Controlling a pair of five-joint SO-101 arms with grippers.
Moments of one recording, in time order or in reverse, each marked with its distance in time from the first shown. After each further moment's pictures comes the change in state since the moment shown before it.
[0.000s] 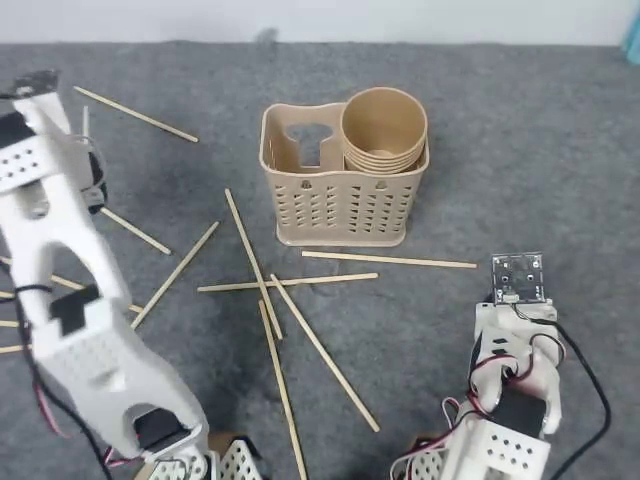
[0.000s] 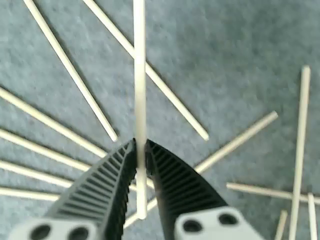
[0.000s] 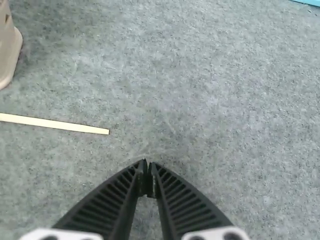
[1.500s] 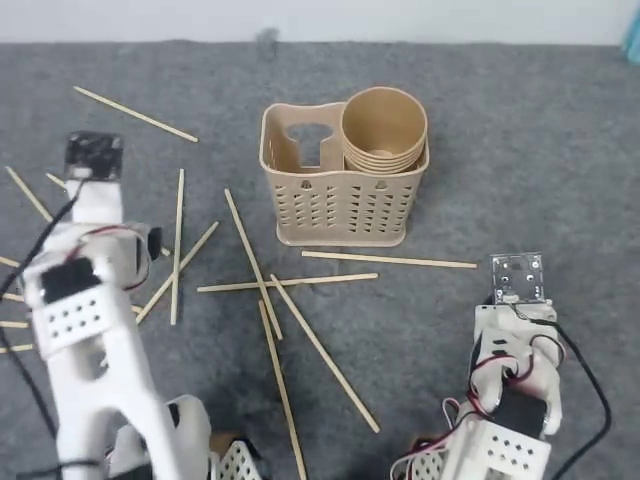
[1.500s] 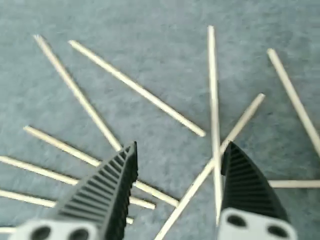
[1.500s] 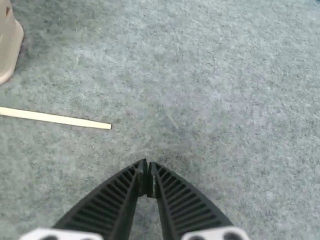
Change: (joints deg) left arm 4.2 -56.9 68.5 -39.0 -13.8; right arm 0.0 0.0 0.0 1.2 0.0
